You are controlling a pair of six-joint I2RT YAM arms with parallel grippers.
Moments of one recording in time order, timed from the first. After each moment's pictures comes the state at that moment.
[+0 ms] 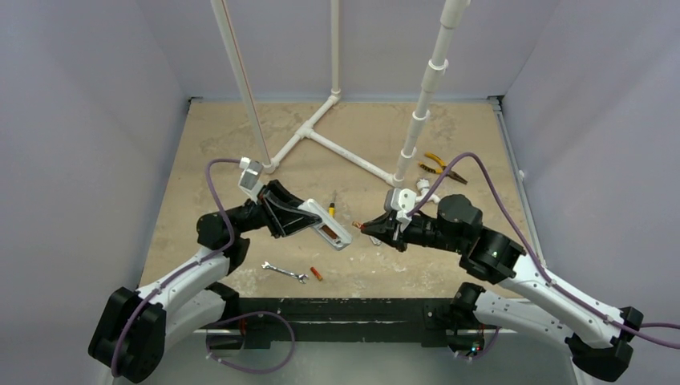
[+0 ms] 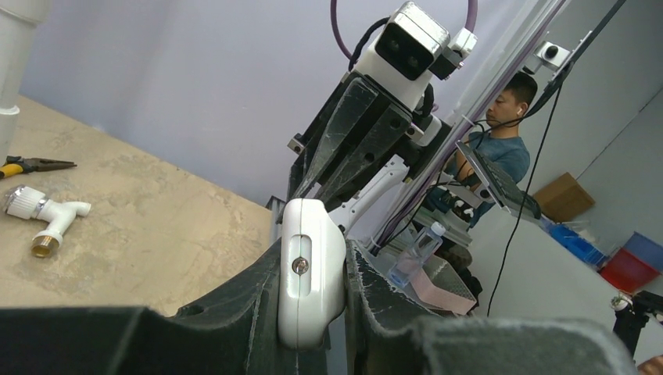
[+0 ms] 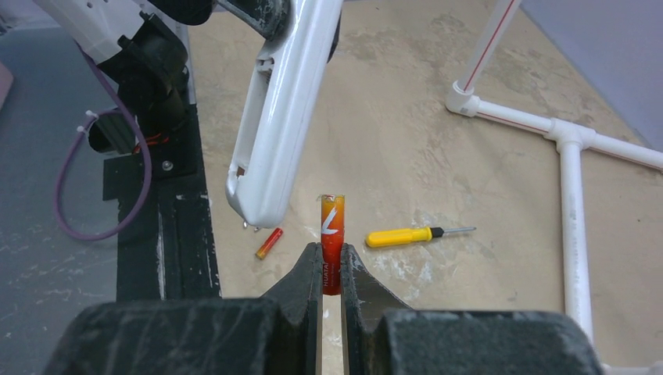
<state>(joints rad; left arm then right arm) -0.44 0.97 0.33 1.30 0.89 -1.14 0.93 0.73 0.81 -0.29 -0.31 -0.16</state>
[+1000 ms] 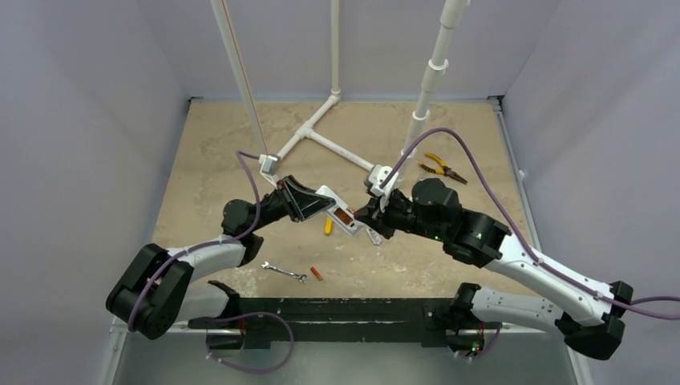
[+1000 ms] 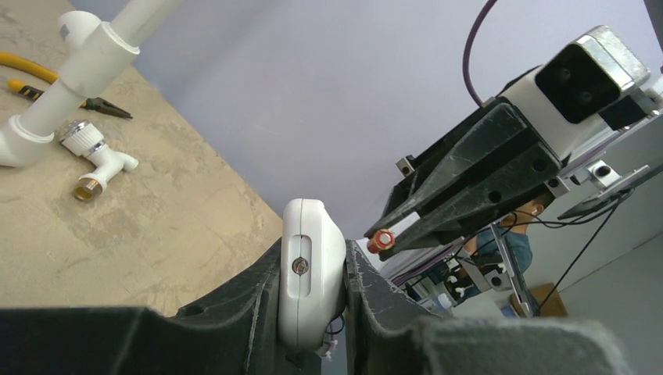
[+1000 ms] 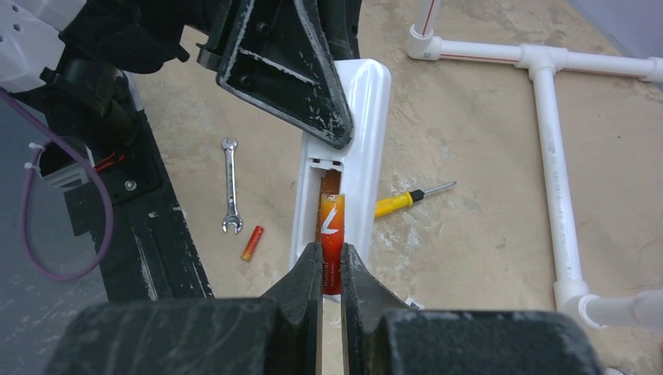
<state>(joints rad) -0.50 1.24 0.33 1.32 0.67 -1.18 0.98 0.92 1.00 -0.42 -0.06 -0.05</state>
